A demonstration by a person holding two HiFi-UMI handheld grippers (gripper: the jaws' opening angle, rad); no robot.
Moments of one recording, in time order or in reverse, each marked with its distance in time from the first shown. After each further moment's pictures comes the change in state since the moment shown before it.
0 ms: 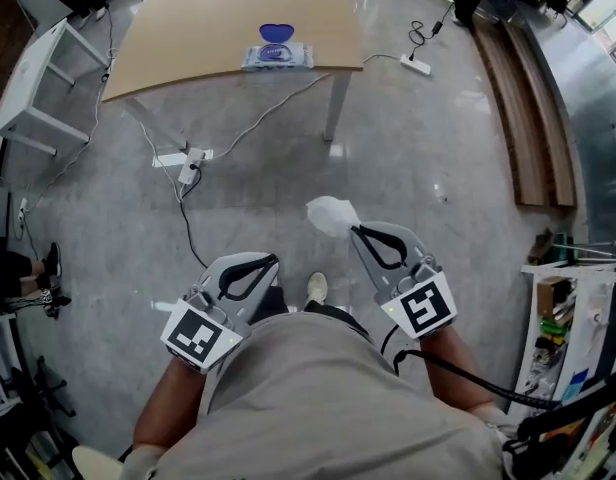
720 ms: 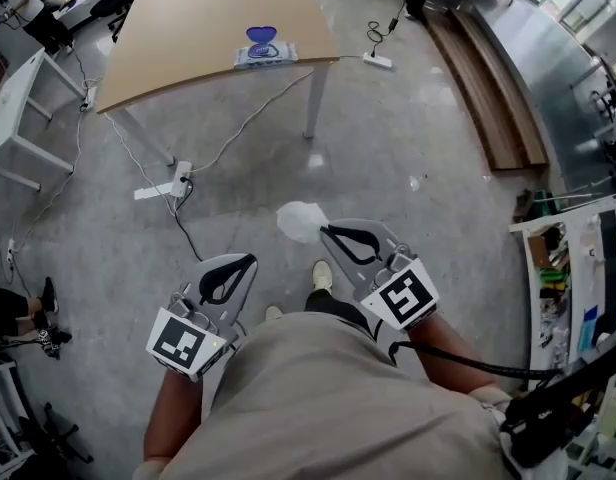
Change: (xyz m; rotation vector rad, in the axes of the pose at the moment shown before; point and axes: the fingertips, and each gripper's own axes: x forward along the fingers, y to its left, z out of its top) left arm -0.184 -0.018 -0.028 0.054 -0.071 -0.017; right arm -0.003 0.196 0.061 -0.026 -0.019 -0.027
